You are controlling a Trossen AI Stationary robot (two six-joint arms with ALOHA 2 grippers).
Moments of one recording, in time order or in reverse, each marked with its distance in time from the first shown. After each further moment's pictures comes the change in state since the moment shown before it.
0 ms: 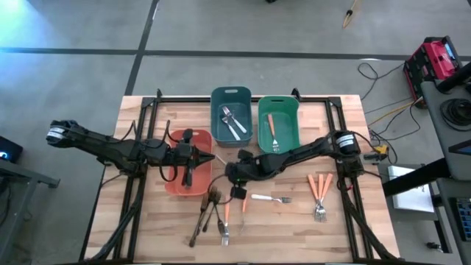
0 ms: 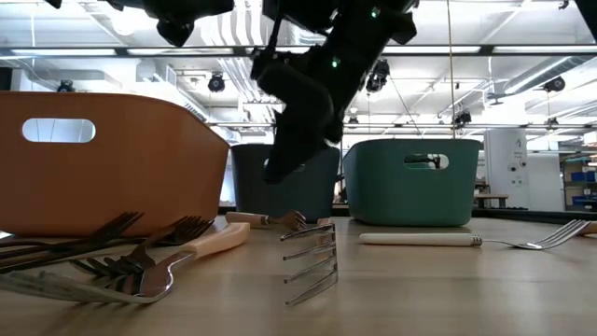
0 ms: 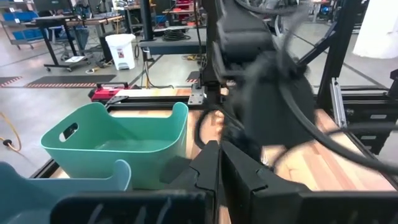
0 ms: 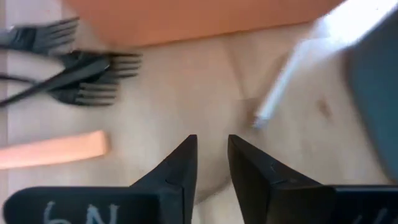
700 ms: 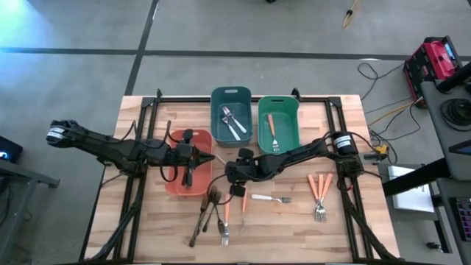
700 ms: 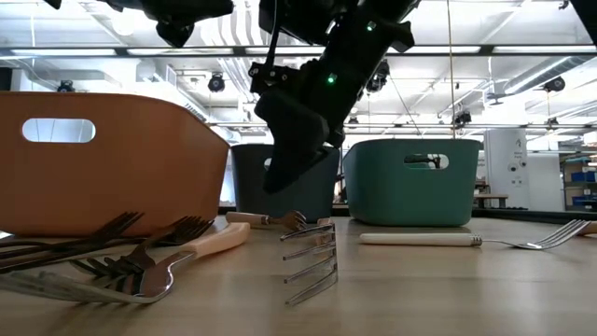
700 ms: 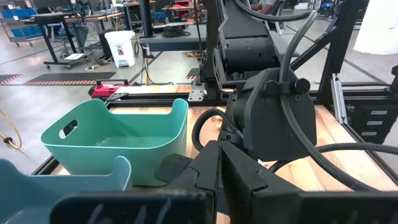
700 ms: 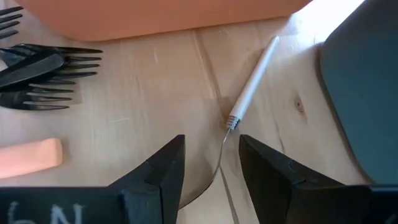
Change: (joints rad) left arm 0.000 0.001 0.000 -0.010 0.000 0.000; right arm 0.005 0.026 -0.001 -0.001 0.099 0.000
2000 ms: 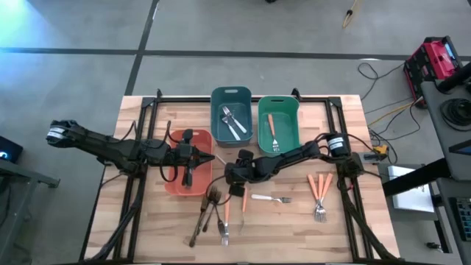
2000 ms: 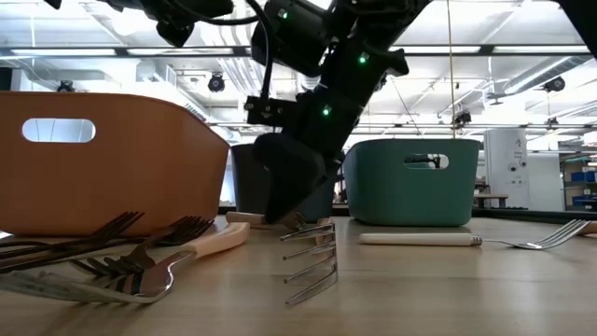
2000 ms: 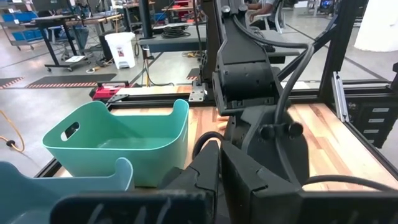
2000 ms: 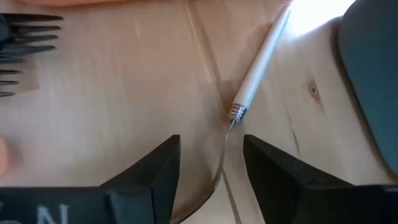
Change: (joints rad) left arm 0.000 0.000 0.000 0.000 0.000 0.018; right arm -0.014 0.076 -0.003 0.028 0.026 0.010
